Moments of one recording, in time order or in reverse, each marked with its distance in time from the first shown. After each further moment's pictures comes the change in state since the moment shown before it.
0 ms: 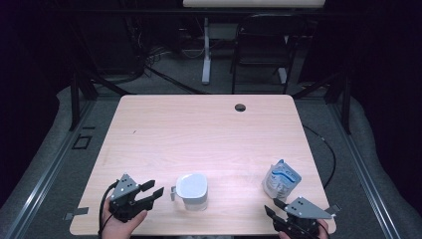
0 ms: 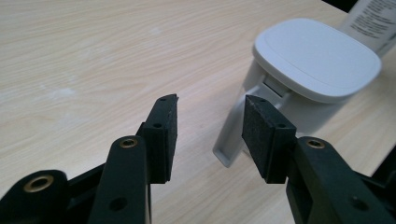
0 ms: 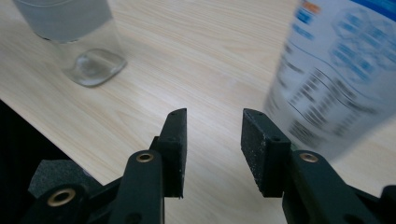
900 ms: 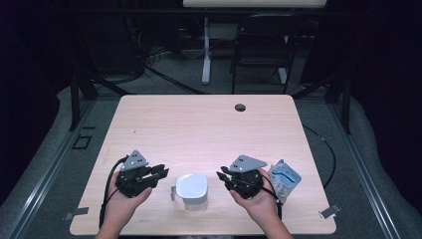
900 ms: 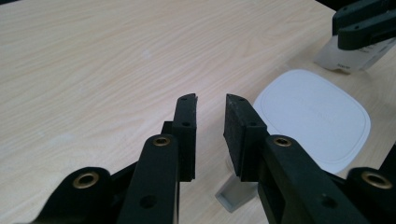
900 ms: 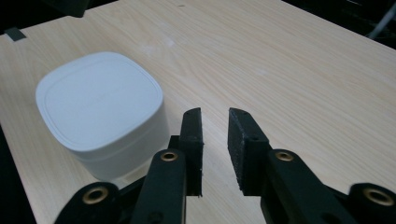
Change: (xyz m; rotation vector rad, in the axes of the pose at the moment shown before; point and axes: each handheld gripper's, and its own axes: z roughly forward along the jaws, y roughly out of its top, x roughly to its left) left arm 0.006 0.064 0.013 0.073 -0.054 0.067; right arm 0.041 0.111 0.098 -0.017 0.197 -0.164
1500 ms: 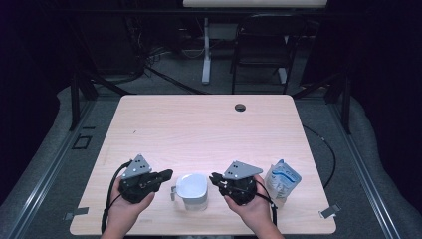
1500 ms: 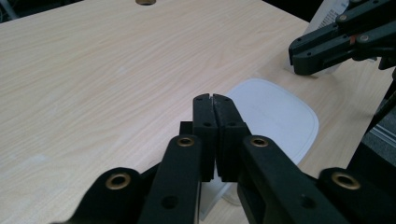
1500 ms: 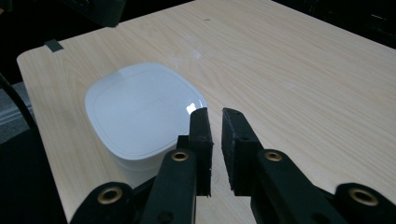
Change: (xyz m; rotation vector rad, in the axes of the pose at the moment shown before) left arm -0.025 -0.002 -0.003 -0.037 -0.056 0.061; right arm 0.019 -0.004 0.003 -0.061 0.069 -0.012
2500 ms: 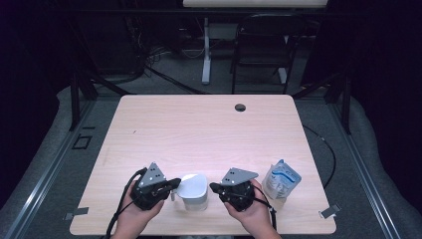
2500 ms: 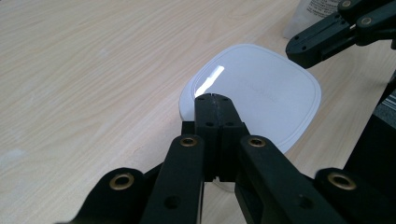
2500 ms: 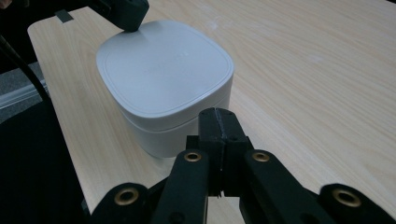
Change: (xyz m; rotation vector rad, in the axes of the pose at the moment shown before) left arm -0.015 -0.009 0.020 0.077 0.007 0.060; right arm 0.006 -0.015 0.008 0.093 0.054 -0.007
